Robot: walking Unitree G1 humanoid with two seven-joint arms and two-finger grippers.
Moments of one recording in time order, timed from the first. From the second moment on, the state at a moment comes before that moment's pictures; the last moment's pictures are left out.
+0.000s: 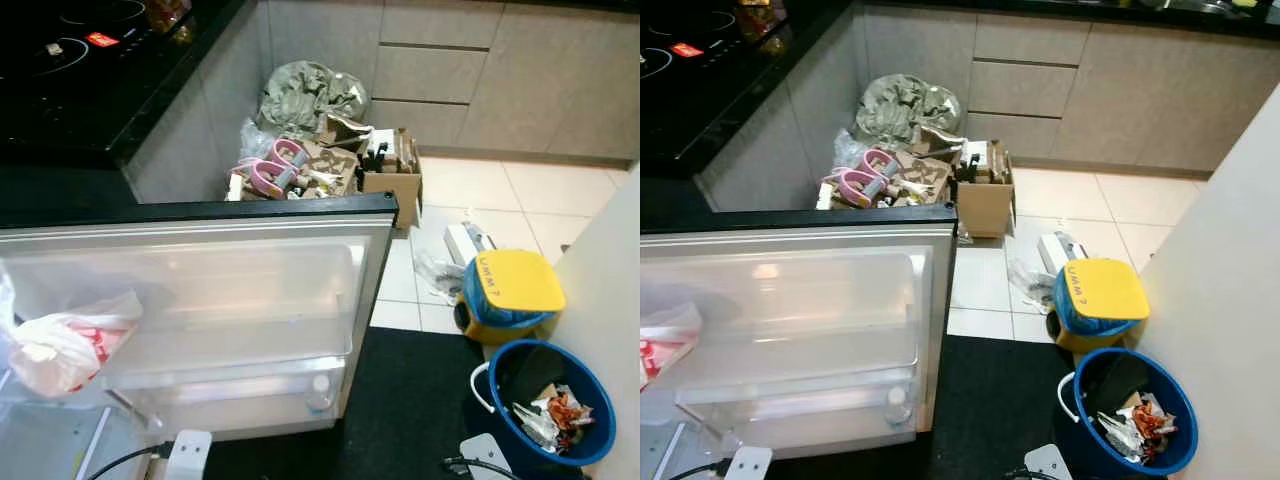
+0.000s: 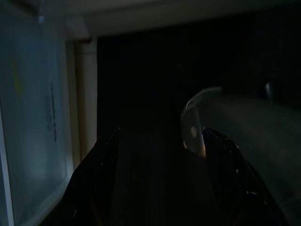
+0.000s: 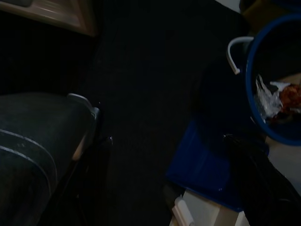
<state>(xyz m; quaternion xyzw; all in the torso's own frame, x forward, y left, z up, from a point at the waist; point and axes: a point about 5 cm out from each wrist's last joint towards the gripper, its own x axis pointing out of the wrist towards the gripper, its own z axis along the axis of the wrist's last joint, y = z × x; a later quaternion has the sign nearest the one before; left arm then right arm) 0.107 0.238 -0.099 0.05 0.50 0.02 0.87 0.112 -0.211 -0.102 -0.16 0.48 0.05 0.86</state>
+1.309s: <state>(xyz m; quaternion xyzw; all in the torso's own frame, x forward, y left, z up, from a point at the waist) 0.092 0.226 -0.107 0.09 0.54 -0.01 0.84 0.113 -0.210 -0.102 -0.16 0.48 0.06 0.86</state>
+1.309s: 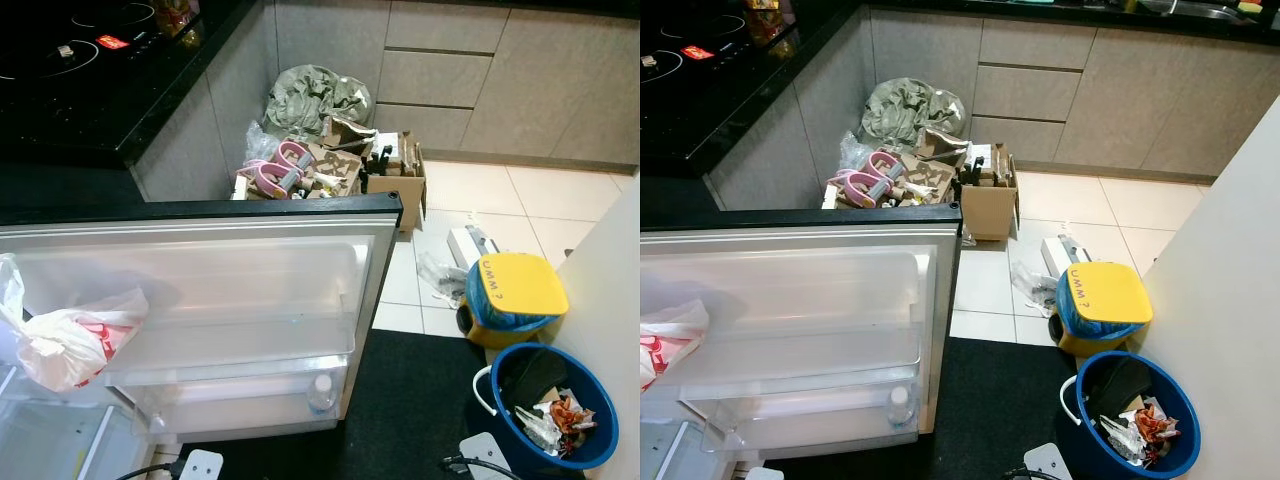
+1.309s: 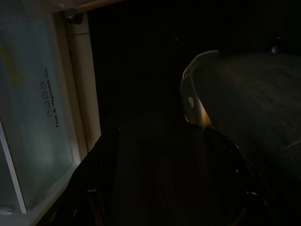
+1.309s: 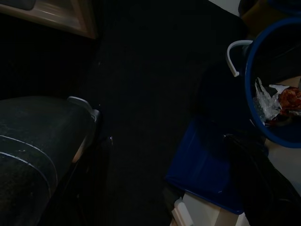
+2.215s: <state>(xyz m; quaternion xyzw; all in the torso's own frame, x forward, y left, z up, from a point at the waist) 0.087 0.230 -0.107 0.10 0.54 0.00 0.83 0.111 -0.203 -0.104 -0.16 0.48 0.06 0.86</state>
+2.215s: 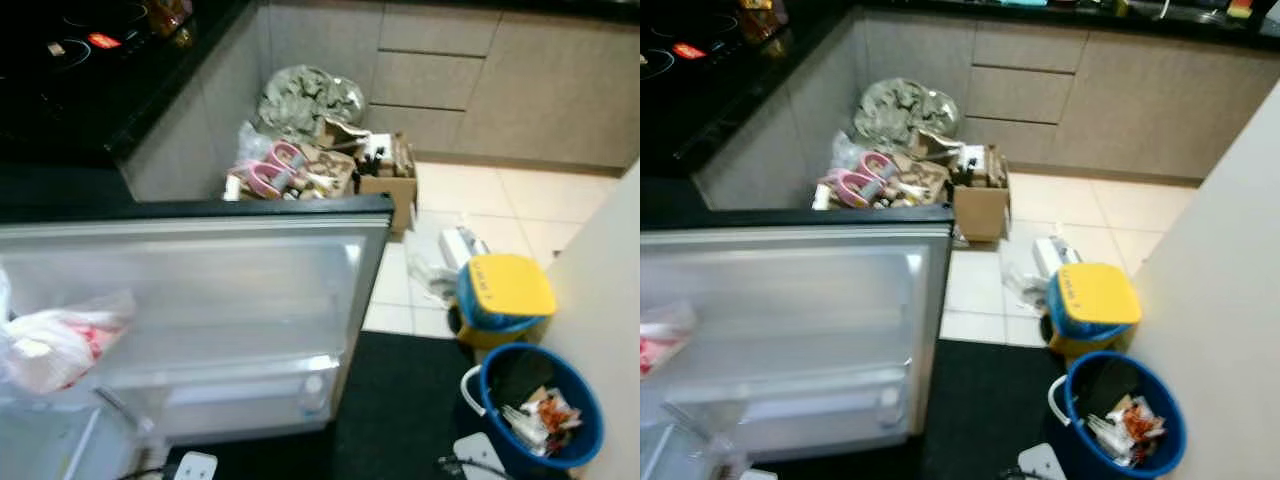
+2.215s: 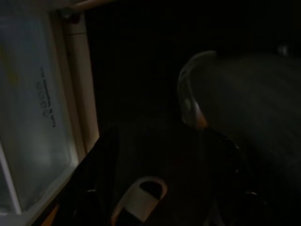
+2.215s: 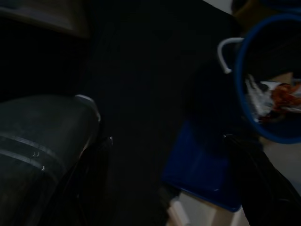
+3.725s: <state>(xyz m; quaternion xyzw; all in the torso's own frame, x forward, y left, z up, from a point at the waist) 0.087 0.231 -0.107 0.09 0.54 0.00 0.84 0.154 -0.210 -0.085 -0.16 0.40 0.05 0.90</state>
